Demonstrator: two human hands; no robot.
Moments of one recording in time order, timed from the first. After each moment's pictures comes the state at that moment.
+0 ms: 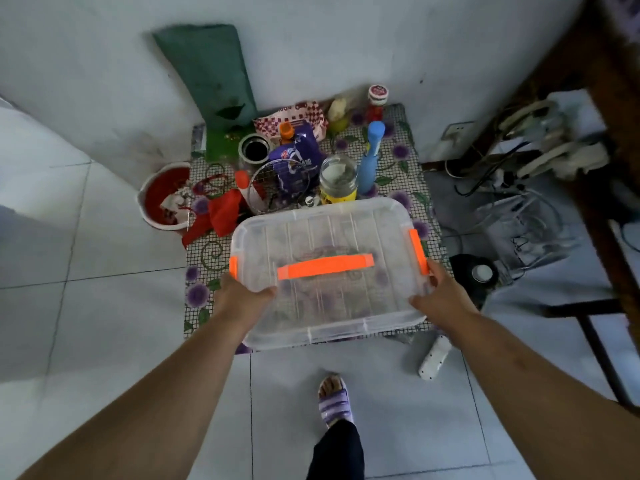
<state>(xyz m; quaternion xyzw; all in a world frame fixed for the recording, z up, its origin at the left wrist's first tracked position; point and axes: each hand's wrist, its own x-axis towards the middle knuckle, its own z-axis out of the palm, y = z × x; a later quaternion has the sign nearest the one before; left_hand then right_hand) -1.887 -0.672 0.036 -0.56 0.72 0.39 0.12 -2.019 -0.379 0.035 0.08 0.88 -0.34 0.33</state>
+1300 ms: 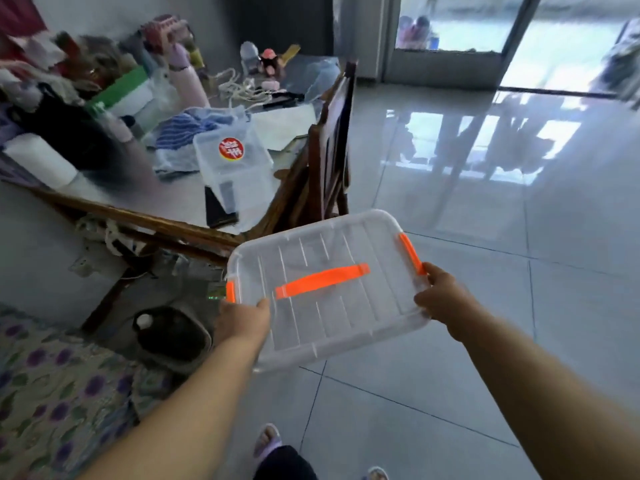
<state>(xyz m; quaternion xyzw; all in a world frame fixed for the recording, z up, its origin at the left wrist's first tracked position) -1.748 0.056 0.171 -0.13 0.93 0.29 0.19 -1.567 0.298 0.181 0.51 0.71 -0.49 -0.01</state>
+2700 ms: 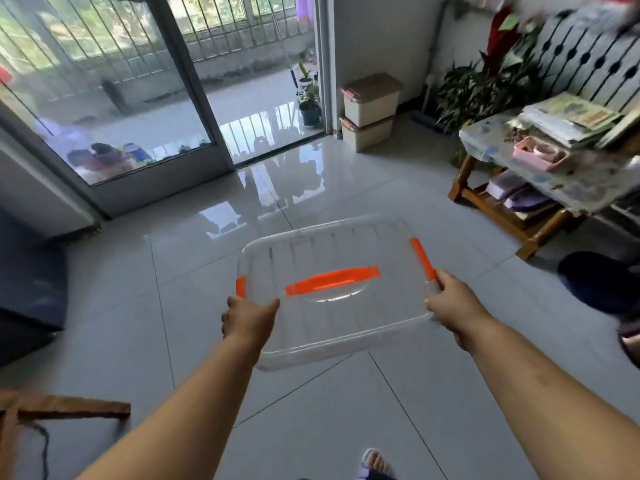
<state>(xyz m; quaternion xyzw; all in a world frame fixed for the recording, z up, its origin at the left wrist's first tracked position) -1.698 0.989 0.193 0.29 0.86 0.25 0.34 -1.391 1.012 0.192 0.72 0.46 -0.43 -0.28</state>
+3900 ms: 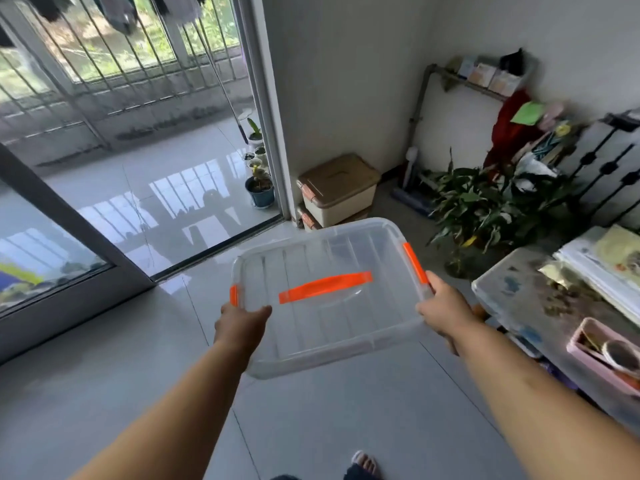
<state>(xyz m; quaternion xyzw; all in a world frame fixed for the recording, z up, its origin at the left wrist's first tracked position) -1.591 1.856 0.189 0.34 0.80 0.26 0.42 -1.280 1.853 0.204 0.76 0.45 -0.39 -0.26</state>
